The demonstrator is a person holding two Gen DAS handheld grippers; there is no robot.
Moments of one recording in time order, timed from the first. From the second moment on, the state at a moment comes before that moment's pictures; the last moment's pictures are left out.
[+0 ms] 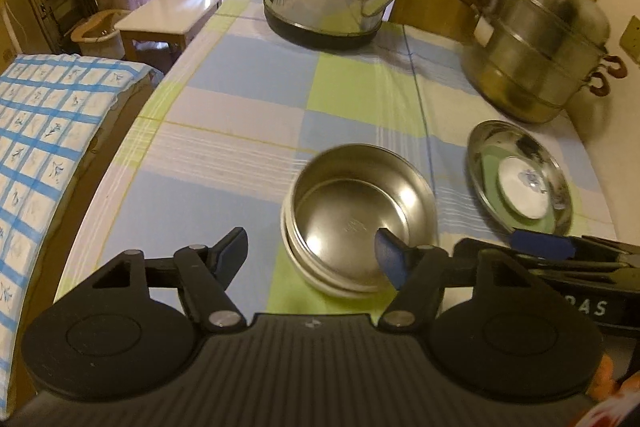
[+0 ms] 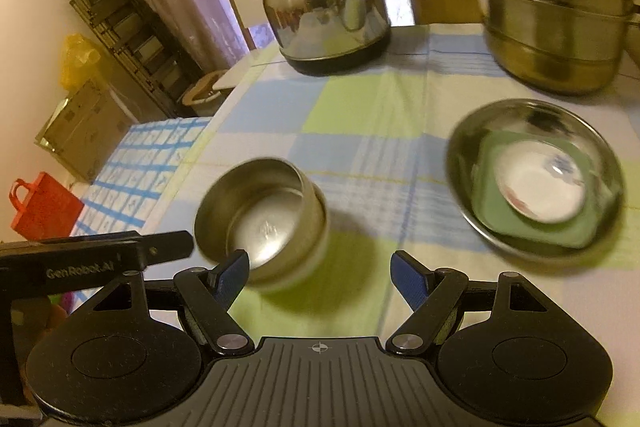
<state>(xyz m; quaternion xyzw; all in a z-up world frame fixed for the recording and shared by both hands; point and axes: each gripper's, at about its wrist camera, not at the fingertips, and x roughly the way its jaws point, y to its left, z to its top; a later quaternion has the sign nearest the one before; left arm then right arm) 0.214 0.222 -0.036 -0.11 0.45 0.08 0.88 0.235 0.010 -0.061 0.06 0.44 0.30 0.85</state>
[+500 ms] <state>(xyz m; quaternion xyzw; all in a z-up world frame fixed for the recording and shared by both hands) 0.256 0.243 -0.079 -0.12 0.51 0.04 0.85 0.289 0.054 -0.109 0.07 0.50 0.27 0.82</state>
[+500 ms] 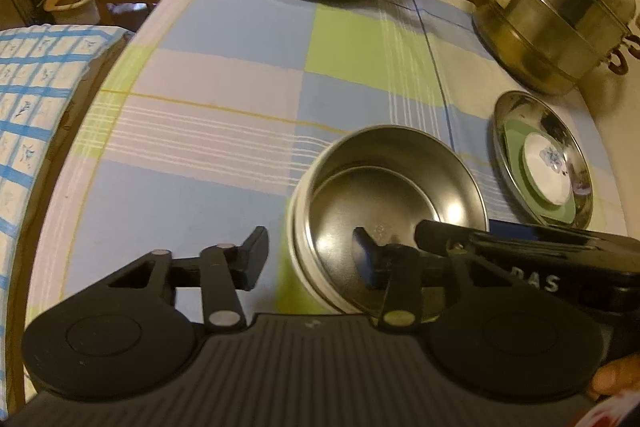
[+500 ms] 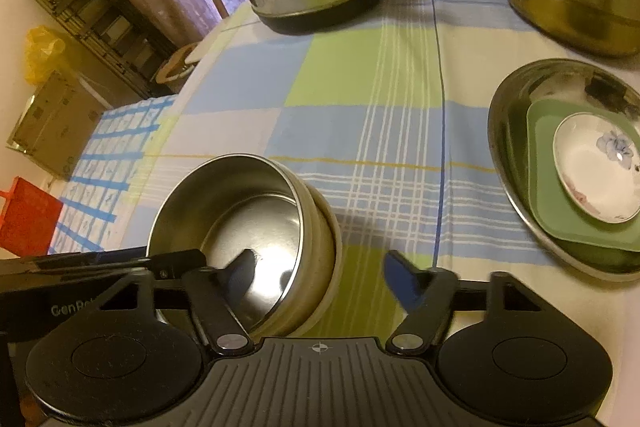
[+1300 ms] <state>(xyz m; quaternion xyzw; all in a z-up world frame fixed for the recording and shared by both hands) 0.315 0.197 -0.089 -0.07 0.51 -0.03 0.86 0.309 0.021 -0.109 0.11 0.51 0.19 0.83</state>
